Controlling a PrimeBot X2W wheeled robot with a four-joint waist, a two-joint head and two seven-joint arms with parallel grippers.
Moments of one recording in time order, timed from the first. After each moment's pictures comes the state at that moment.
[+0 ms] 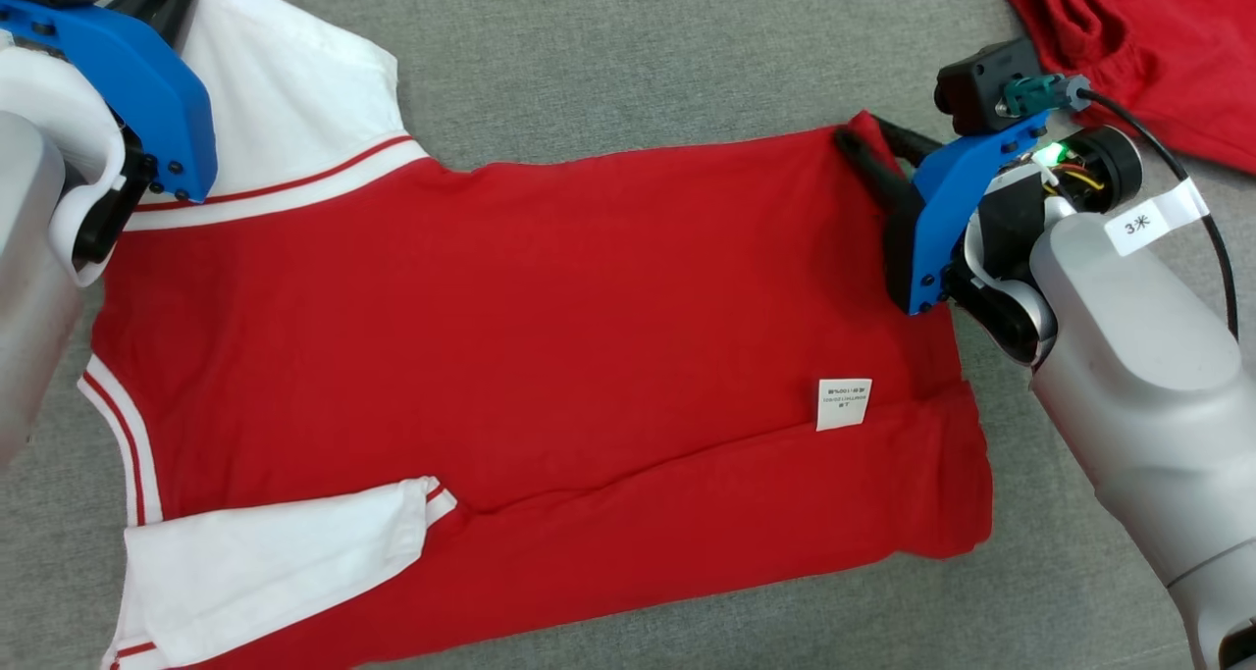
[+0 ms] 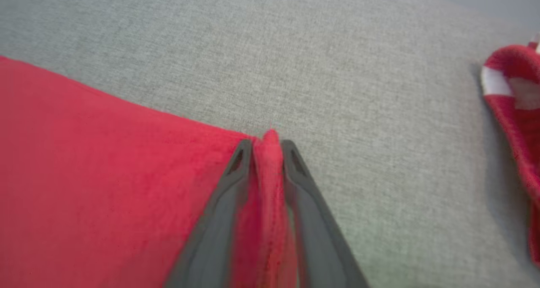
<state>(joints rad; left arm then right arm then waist) -1.20 0.55 -0.98 0.85 -0.83 -0.13 0.02 -0.96 -0.28 0.57 0.73 0.51 0.13 0.20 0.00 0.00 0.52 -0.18</state>
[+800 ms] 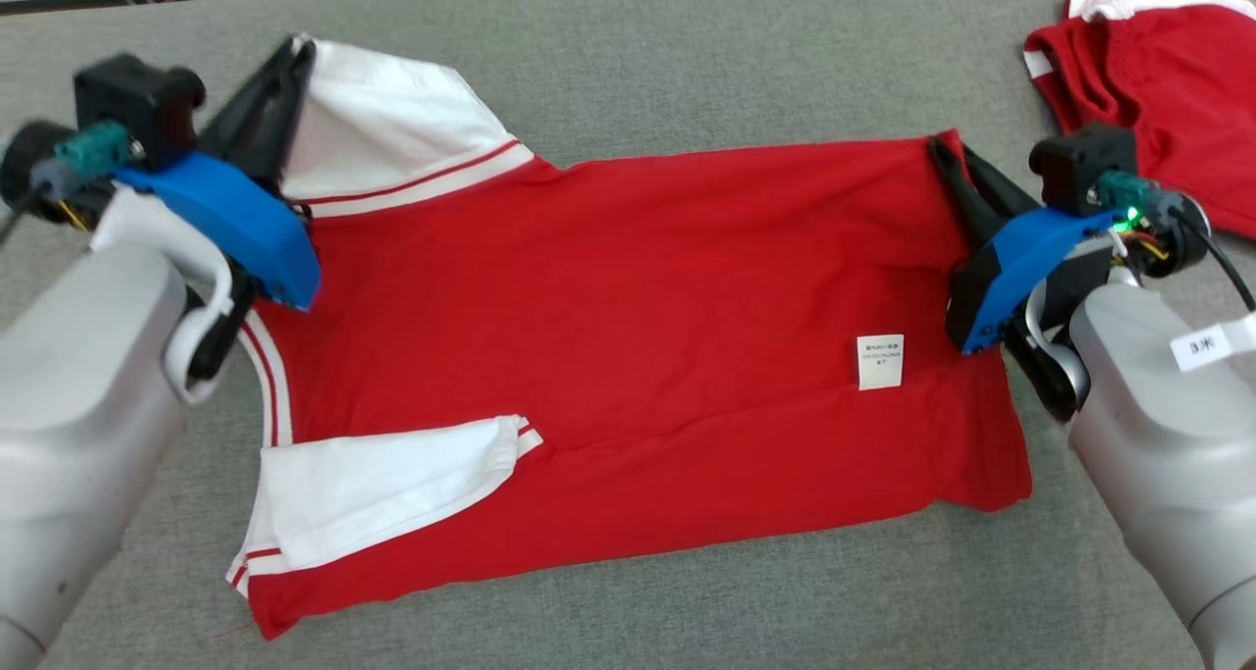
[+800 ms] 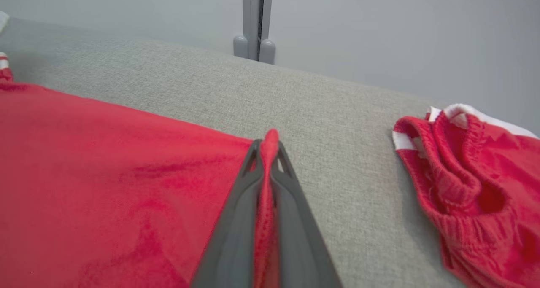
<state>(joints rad) -1.02 0.54 -0.99 0.70 -0.89 -0.10 -0.25 -0.90 -0.30 0.52 0.91 0.45 0.13 -0.19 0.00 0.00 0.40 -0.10</state>
